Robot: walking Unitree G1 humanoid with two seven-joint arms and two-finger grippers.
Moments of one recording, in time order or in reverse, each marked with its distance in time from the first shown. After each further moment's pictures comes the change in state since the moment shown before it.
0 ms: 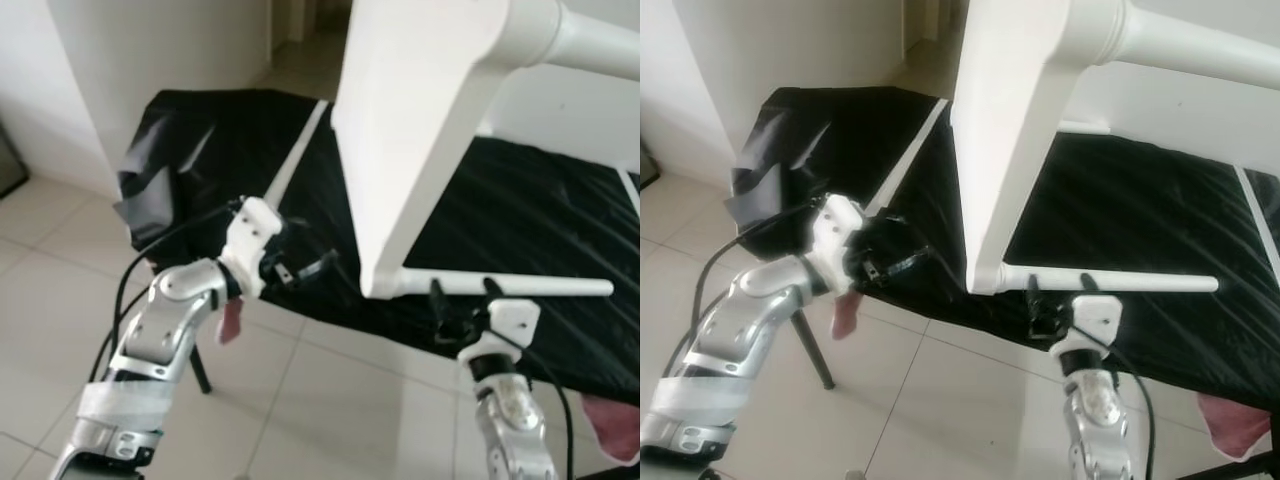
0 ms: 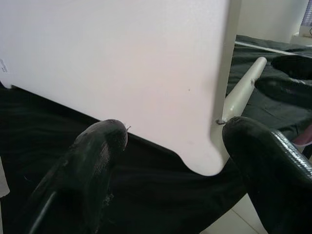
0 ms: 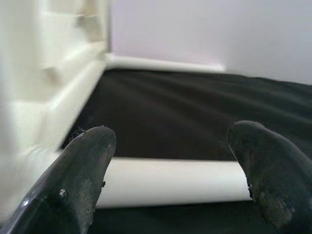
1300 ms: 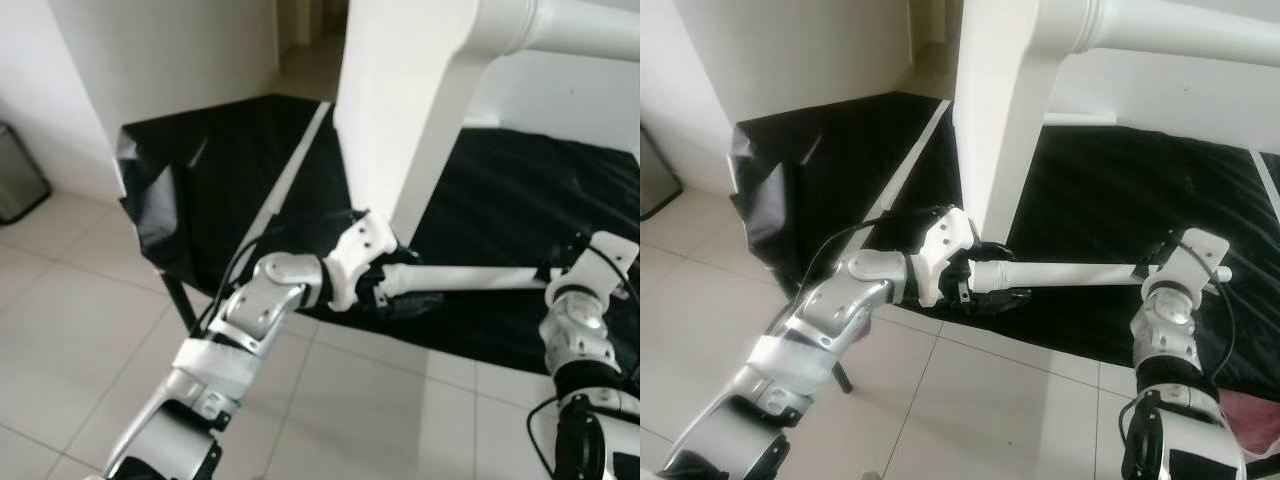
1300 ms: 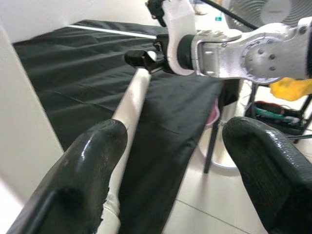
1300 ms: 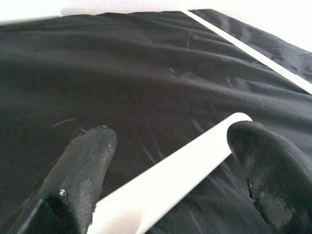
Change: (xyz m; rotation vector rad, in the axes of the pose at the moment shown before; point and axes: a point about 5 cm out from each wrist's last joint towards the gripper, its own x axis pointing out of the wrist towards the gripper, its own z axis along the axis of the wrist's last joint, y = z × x) left arm 0.088 -0.064 0.015 0.000 -0.012 -0.462; right arm 0.090 -0.096 0.003 -0.034 0.277 -0.535
